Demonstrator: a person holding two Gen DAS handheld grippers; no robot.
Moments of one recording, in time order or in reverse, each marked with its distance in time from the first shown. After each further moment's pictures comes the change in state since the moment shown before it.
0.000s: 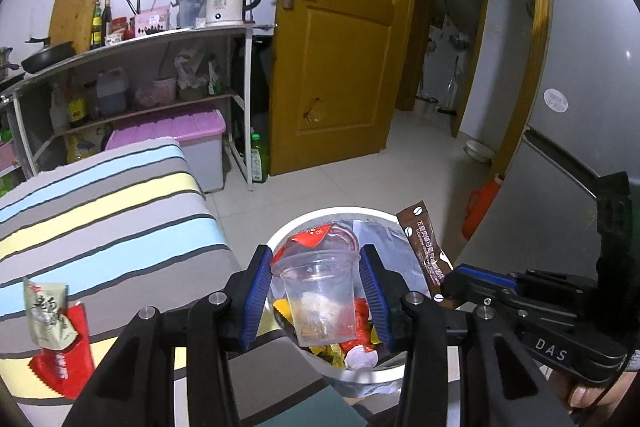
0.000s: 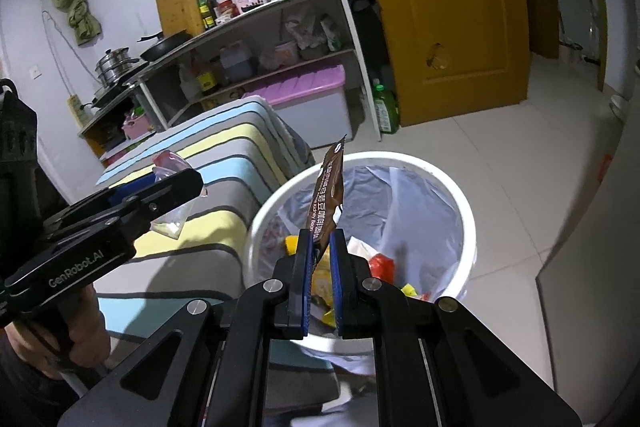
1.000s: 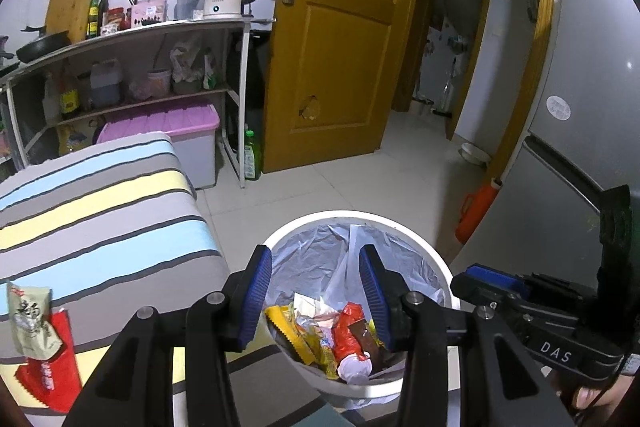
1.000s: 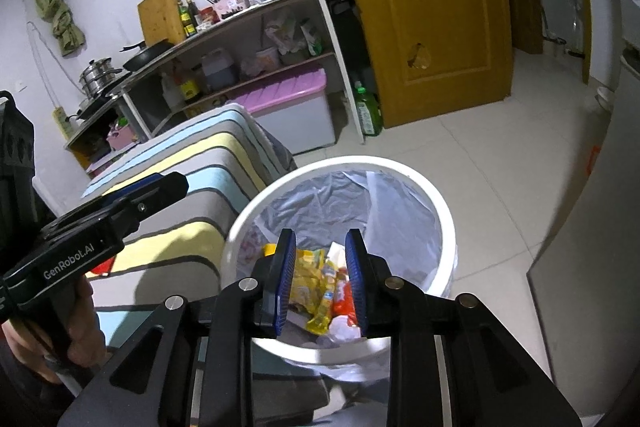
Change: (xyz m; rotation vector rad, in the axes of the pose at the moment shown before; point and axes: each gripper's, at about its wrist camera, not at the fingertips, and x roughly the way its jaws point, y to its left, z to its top) left arm 0.007 0.006 0.000 -0.026 -0.003 -0.028; right arm -0.002 -0.009 0.004 0.031 -0.022 -0.045
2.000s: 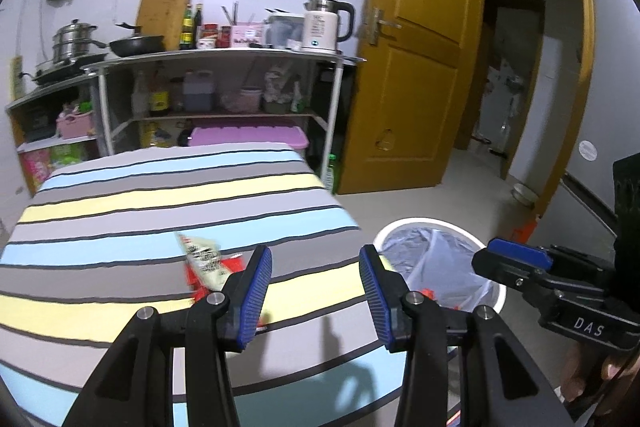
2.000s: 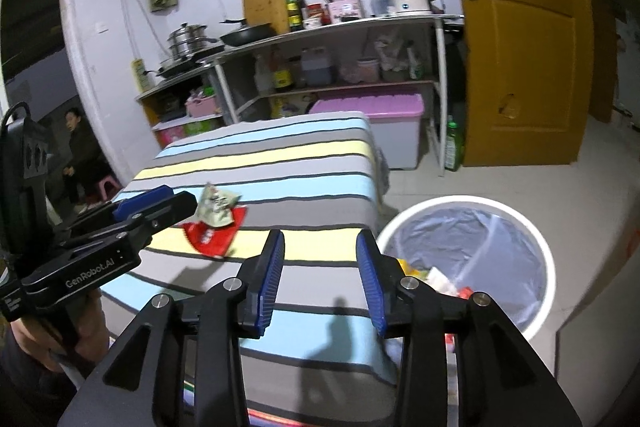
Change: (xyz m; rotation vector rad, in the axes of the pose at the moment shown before) left arm -0.143 0.090 -0.045 -0.122 -0.117 0.227; right arm -0.024 0.135 -0.014 -0.257 -0.033 0.202
